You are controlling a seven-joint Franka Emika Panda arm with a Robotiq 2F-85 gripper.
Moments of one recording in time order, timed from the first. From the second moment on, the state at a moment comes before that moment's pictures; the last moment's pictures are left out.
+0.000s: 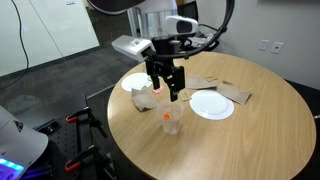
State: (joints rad) arm -0.11 0.05 -0.18 -2.39 -0.20 2.43 -0.26
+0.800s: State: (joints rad) arm -0.12 0.19 -0.17 -2.32 -0.20 2.46 -0.36
